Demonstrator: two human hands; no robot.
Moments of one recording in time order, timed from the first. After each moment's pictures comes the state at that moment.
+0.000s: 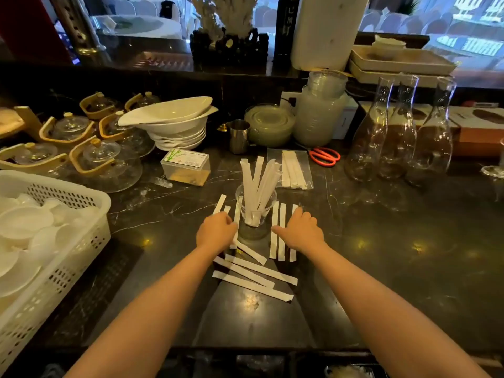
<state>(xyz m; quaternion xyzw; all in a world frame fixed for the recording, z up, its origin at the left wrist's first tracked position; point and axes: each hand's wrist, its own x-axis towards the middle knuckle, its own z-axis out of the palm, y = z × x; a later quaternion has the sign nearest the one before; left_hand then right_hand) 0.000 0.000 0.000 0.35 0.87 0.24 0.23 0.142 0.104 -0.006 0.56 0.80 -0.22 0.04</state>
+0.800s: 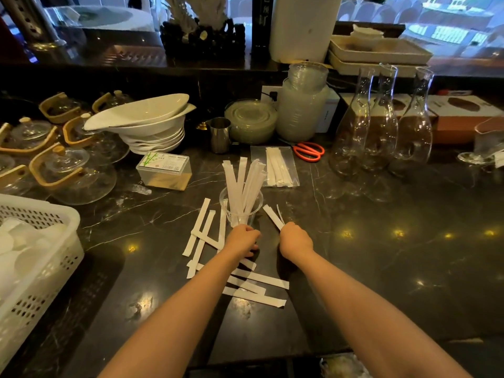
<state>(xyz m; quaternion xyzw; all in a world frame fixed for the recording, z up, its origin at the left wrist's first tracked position) 0.049 0.043 -0.013 0.23 0.73 0.39 0.51 0.148 0.111 -0.027 0.61 0.76 -0.23 0.06</state>
